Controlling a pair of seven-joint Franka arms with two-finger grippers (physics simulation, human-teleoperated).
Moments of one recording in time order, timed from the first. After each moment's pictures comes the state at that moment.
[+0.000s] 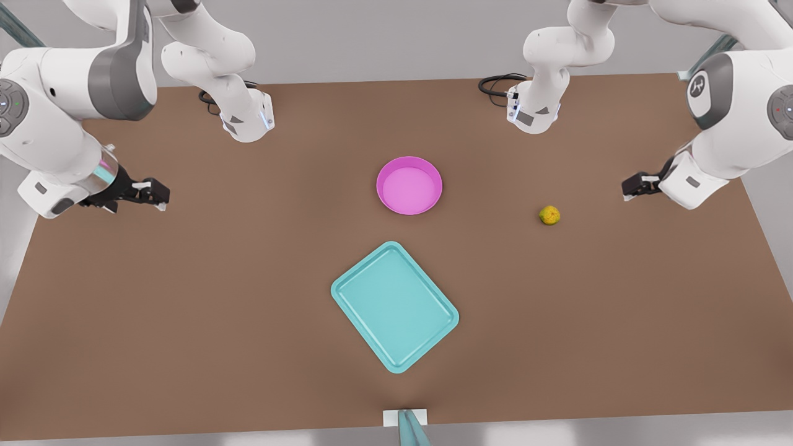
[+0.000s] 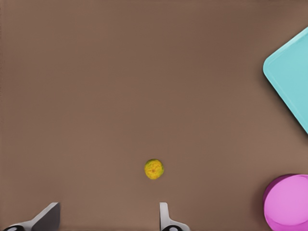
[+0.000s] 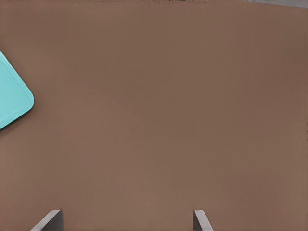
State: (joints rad) left arm 0.00 0.12 -0.03 -1.41 0.05 1.40 -0.01; right arm 0.20 0.12 -0.13 -1.33 -0.08 1.39 0.00
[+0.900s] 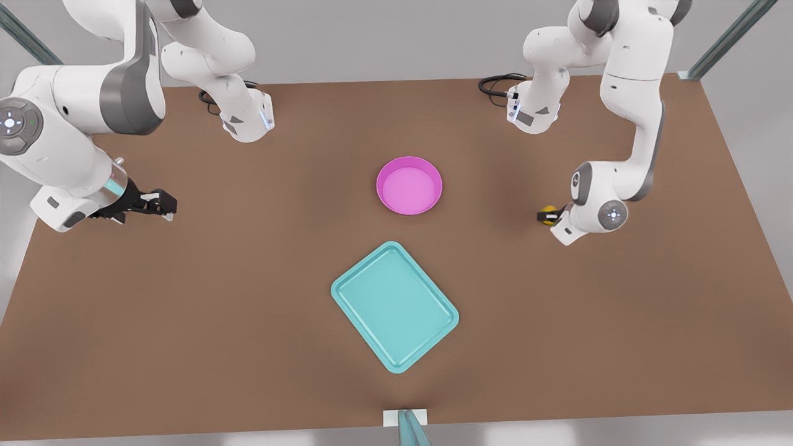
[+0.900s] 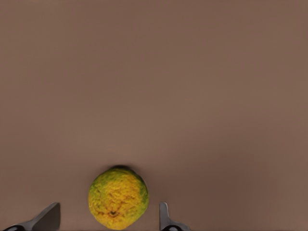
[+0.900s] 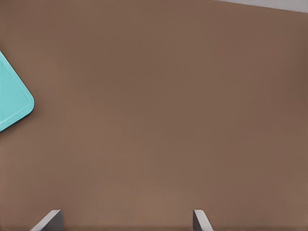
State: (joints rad) left arm -0.04 0.30 -0.01 -2.28 0.00 2.19 0.01; right arm 0.21 0.15 -0.13 -1.34 -0.07 1.42 -0.01
